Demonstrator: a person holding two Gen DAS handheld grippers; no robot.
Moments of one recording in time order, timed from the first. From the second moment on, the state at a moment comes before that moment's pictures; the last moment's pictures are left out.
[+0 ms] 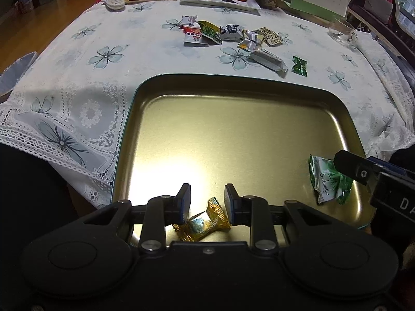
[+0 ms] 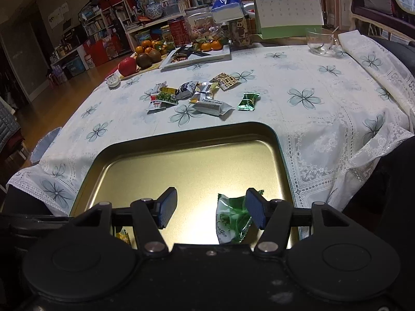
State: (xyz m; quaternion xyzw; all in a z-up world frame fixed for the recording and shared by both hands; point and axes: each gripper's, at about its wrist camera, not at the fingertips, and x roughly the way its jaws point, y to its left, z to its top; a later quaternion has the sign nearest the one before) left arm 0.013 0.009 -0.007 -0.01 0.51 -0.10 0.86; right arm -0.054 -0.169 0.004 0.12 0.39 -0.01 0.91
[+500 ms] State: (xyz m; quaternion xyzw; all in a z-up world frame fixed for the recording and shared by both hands) left arm 0.015 0.009 -0.010 0.00 0.51 -0.08 0.86; right arm -0.052 -0.169 0.002 0.12 0.40 -0.01 0.91
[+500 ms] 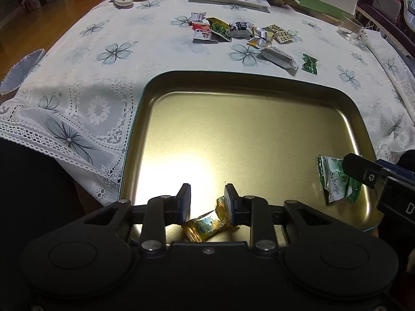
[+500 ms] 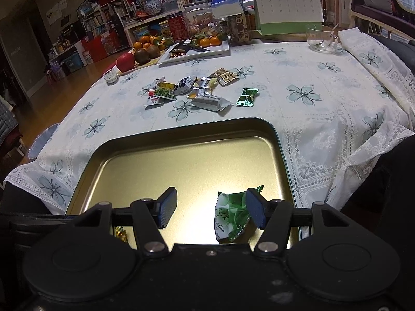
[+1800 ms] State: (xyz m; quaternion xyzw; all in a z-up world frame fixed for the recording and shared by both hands) left arm 0.018 0.000 -0.004 0.04 0.51 -0.02 0.86; right arm -0.038 -0.166 0.008 0.10 0.41 -0.02 0.91
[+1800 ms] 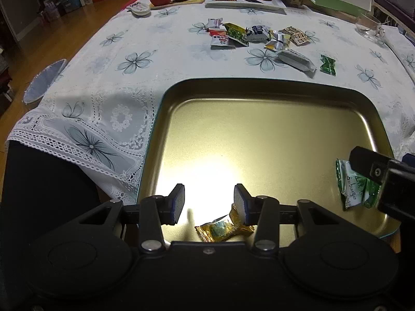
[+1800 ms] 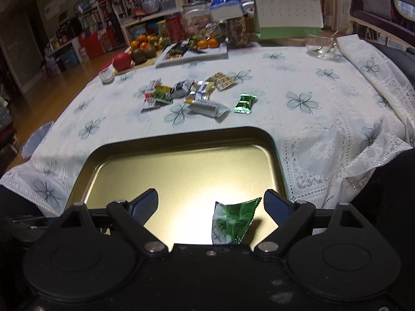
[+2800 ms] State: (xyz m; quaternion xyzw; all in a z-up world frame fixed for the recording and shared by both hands) left arm 0.096 0.017 0.030 -0.02 0.62 -0.06 0.78; right arm 0.042 -0.176 0.007 0.15 0.61 0.07 0.77
